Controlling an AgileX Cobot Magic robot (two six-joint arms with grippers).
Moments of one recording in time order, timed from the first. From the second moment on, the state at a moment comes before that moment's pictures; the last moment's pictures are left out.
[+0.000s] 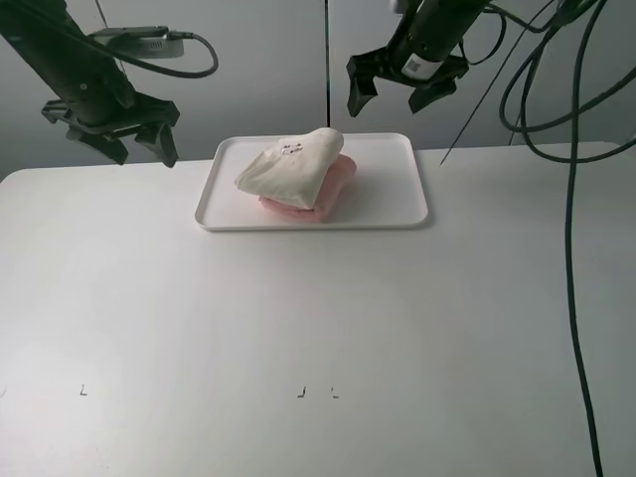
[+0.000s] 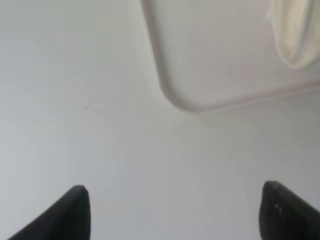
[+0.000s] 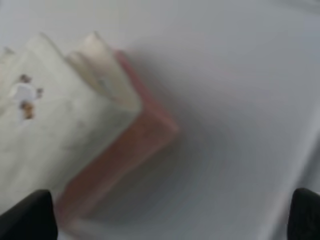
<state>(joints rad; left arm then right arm) -0.21 1.84 -1.47 -0.07 0.92 0.03 0.31 2.15 -1.91 0.13 0.94 -0.04</state>
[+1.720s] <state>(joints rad) -0.13 0.22 -0.64 -0.07 1.11 0.06 0.31 0.16 -0.65 0.00 1.21 0.05</state>
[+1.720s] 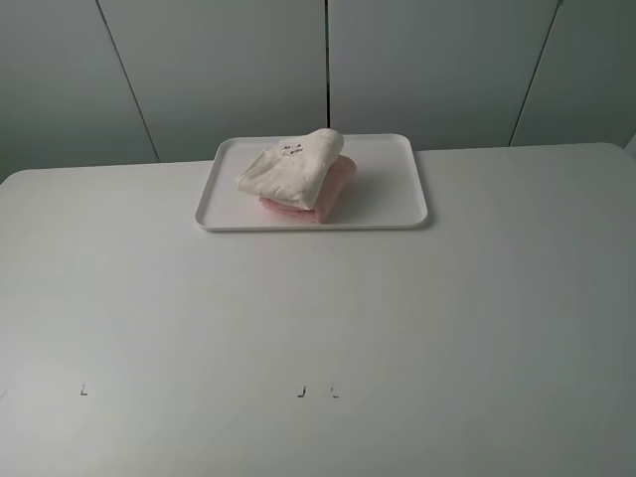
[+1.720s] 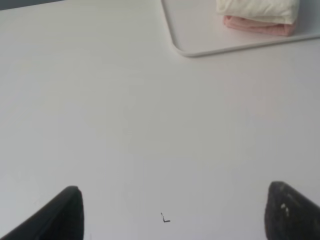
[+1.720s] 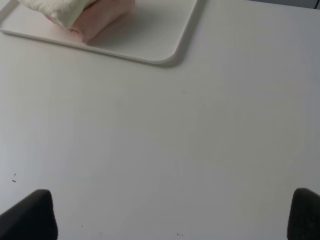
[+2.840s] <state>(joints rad) -0.13 0.00 -0.52 -0.08 1.09 0.00 0.31 0.00 -0.51 0.02 1.10 0.00</state>
